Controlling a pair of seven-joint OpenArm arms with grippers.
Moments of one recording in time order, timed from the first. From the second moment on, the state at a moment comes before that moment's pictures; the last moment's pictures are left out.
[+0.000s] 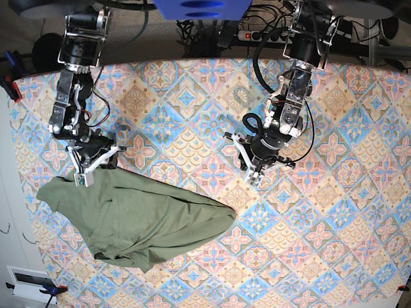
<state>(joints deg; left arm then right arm) -4.0 -7.9 15.3 88.5 -5.9 -6.3 41.0 4.5 12.8 15.5 80.9 24.2 18.6 -50.0</state>
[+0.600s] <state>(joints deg) -1.1 -7.9 15.3 88.6 -5.9 -6.3 41.0 18.0 13.1 27.9 57.5 24.6 18.5 -47.1</state>
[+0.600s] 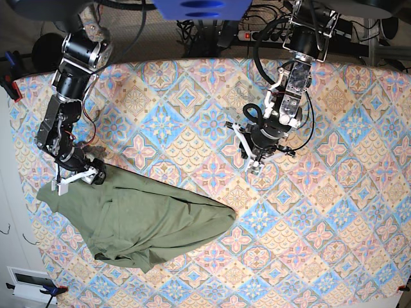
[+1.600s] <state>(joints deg) -1.0 -7.9 15.3 88.6 -5.9 -6.3 41.1 16.3 10.7 11.1 60.5 25.4 18.6 -47.5</state>
